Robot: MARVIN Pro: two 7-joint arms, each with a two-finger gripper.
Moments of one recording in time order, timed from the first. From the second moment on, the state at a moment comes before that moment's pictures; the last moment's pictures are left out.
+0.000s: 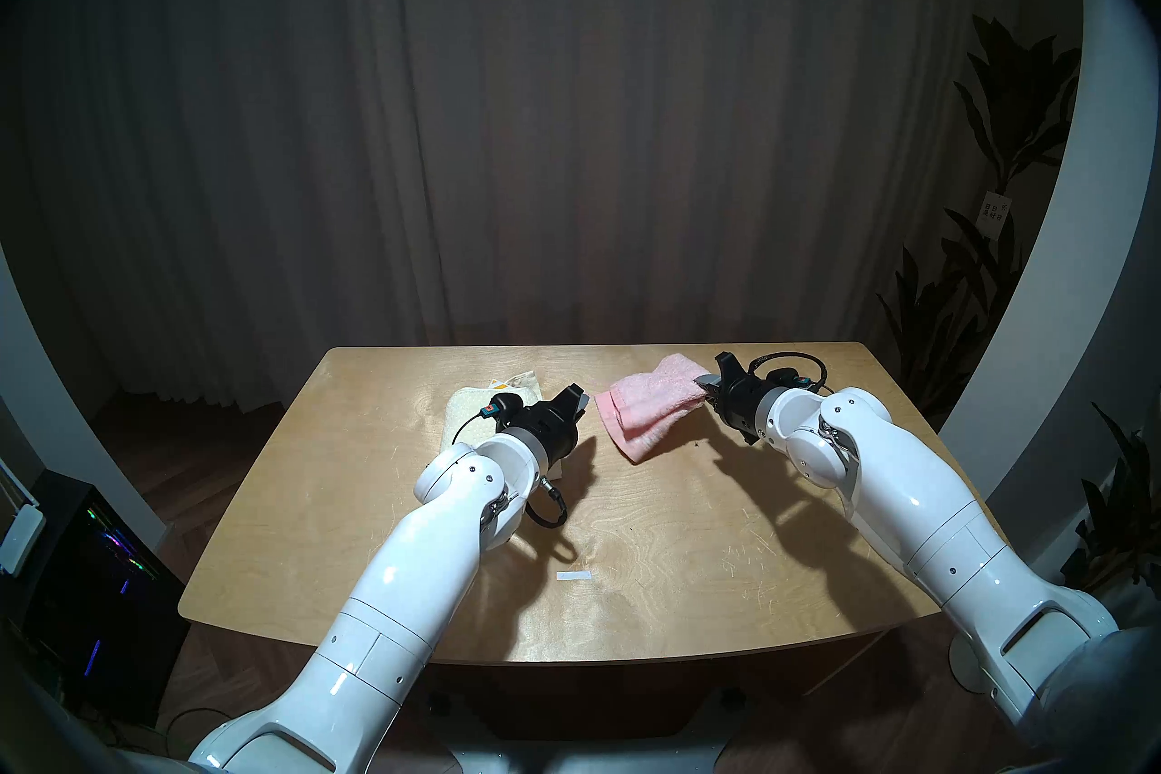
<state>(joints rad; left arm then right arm) 1.40 -1.39 -1.20 -1.49 -1.43 0.25 0.18 -1.21 -0.97 1.09 -1.44 1.96 0.20 -0.35</state>
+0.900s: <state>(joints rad) 1.39 -1.40 -1.23 -1.39 -1.58 0.41 0.16 -1.19 -1.00 1.04 -1.32 1.97 0.24 -0.35</state>
